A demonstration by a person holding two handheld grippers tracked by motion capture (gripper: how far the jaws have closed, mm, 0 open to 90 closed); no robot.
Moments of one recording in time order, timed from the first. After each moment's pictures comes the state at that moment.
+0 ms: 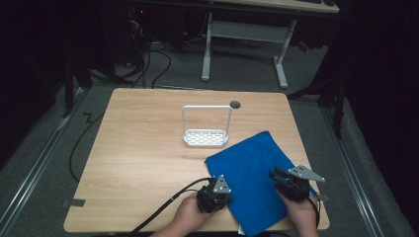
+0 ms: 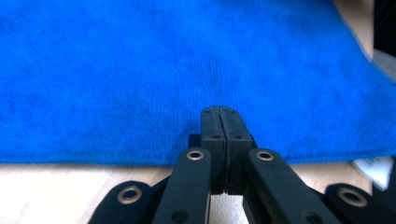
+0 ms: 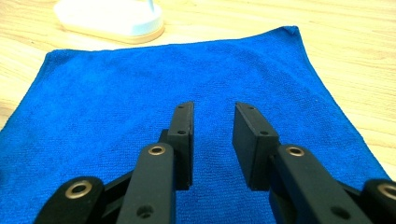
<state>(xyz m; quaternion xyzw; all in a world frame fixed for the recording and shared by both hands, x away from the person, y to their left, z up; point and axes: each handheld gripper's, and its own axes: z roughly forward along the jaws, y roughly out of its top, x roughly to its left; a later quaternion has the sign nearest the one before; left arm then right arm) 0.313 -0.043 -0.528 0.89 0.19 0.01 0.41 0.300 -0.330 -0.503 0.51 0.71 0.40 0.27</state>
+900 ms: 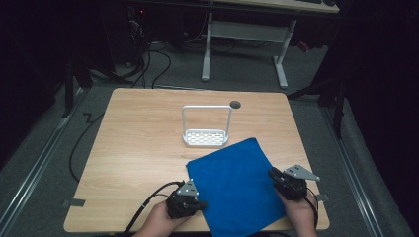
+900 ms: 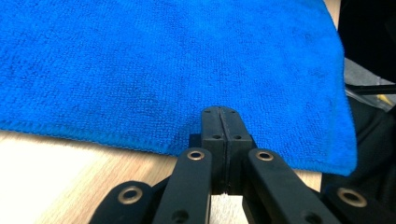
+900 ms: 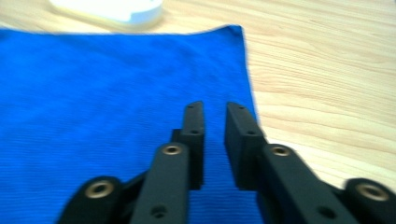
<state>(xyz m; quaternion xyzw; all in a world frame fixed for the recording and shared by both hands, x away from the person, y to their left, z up) 0.307 0.042 -0.531 0.89 0.21 -0.04 0.41 0.304 -0.322 -0.504 0.50 0.73 0.37 0.28</state>
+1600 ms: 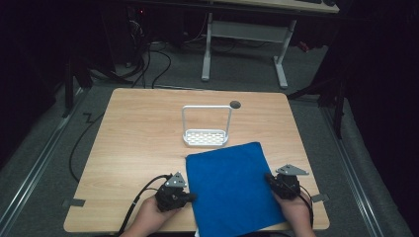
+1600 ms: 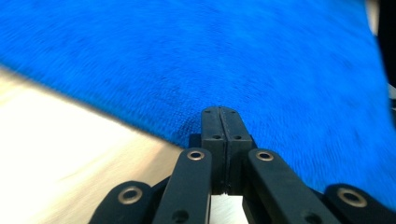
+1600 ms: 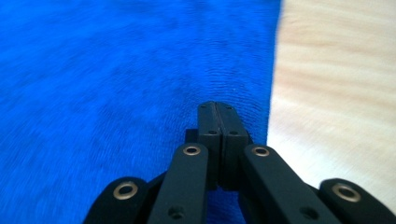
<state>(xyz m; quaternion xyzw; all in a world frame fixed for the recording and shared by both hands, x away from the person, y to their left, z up) 0.329 0.078 -0.531 0.87 0.27 -0.02 0.41 0.316 -0.317 -0.527 0.51 0.76 0.33 0.21</state>
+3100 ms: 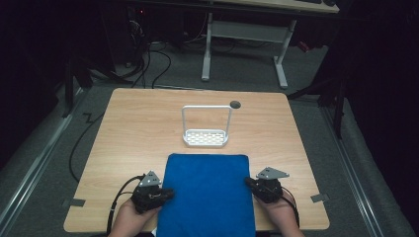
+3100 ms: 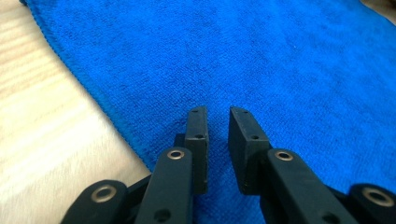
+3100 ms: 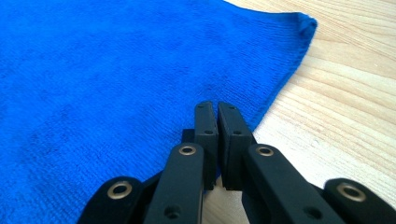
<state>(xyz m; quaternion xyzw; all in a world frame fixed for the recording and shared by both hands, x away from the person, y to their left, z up) 0.317 0.135 -0.530 0.85 0.34 0.03 0.41 0.315 -0.267 -0.529 0.43 0.81 0.36 0.18</state>
